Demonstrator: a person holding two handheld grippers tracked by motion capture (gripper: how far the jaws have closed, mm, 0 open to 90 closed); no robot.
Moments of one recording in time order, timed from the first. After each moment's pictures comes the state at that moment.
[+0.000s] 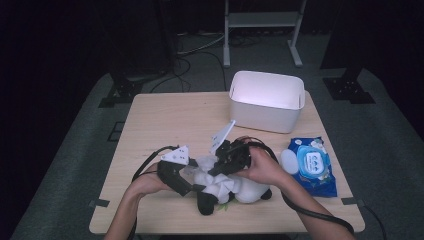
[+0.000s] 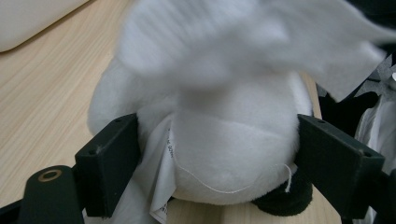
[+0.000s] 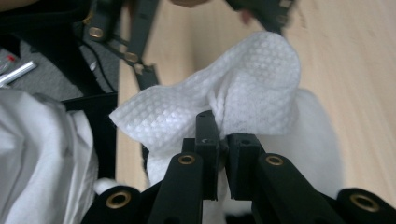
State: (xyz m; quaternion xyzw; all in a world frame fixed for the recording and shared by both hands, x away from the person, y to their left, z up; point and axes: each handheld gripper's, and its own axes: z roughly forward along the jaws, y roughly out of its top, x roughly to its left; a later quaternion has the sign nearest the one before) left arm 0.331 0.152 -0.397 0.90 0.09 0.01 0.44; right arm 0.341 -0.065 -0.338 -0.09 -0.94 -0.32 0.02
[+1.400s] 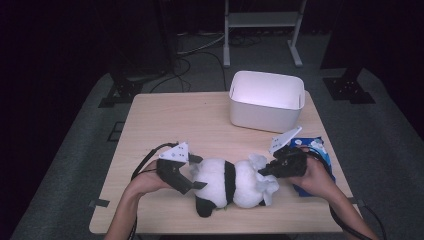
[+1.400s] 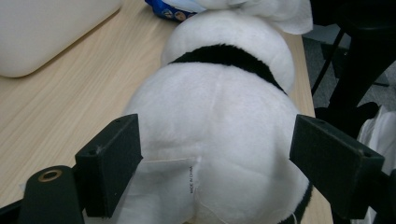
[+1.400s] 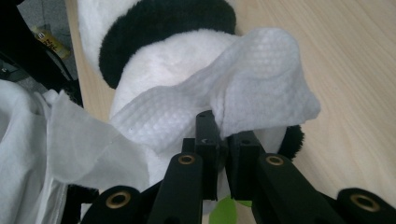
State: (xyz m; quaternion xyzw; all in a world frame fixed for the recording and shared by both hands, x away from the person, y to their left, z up) left arm 0.327 0.148 -0.379 0.89 0.08 0.03 0.45; right arm 0.325 -0.200 -0.366 -0.21 -0.92 -0.34 -0.01
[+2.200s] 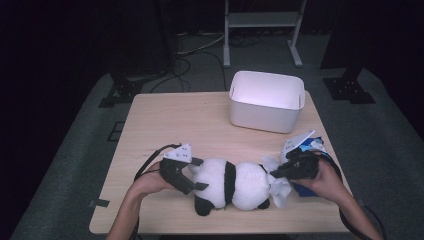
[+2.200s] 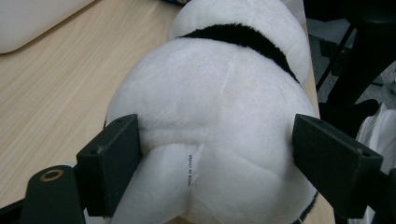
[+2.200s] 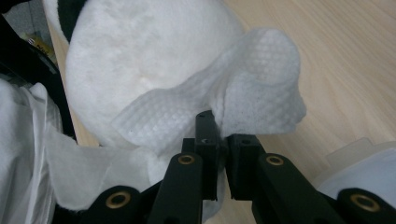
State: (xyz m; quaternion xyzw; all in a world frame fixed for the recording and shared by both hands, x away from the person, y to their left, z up) left arm 0.330 0.144 -0.390 0.90 0.10 0.01 0.43; right arm 0.331 -0.234 -0.385 -0.26 -0.91 -0.33 0.00
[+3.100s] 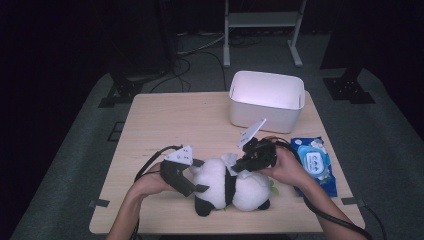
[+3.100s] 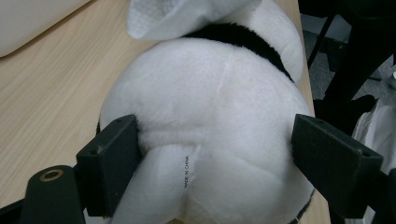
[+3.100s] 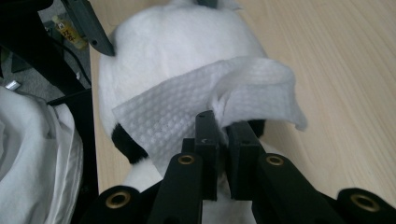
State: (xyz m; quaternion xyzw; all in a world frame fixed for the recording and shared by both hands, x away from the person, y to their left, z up) left arm 0.326 0.142 -0.389 0.90 0.09 0.01 0.43; right arm 0.346 -0.122 -0.351 -0.15 -0.94 -0.32 0.01
